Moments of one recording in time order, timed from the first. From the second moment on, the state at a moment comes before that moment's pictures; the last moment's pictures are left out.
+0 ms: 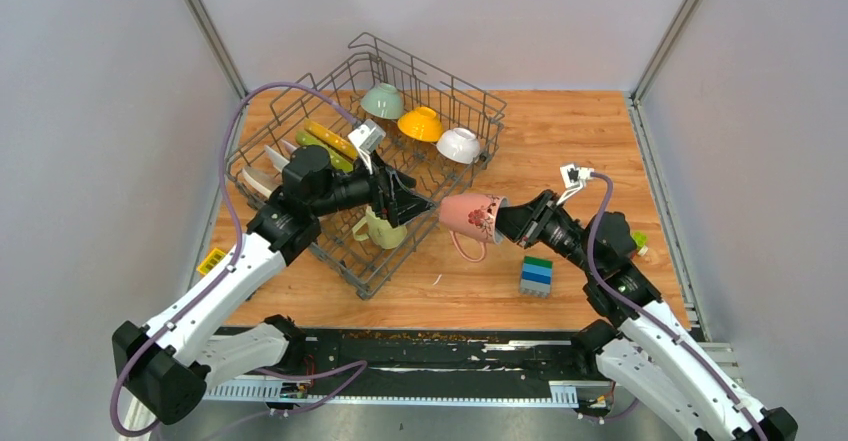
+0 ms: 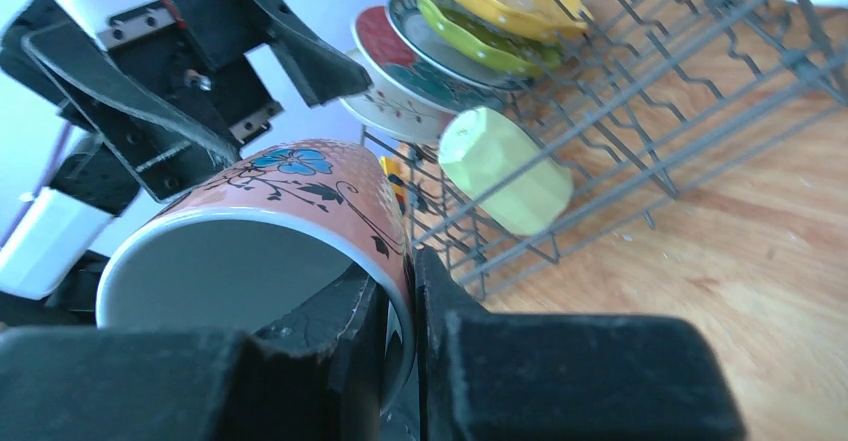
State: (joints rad) left arm -0.59 1.02 0.95 -0.09 0.55 -0.37; right arm 0.53 0.60 0.55 0.05 -0.33 0.83
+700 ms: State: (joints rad) left arm -0.59 1.17 0.81 0.63 0.89 -0.88; right arm 0.53 0.82 0.50 0.64 -0.48 0.90
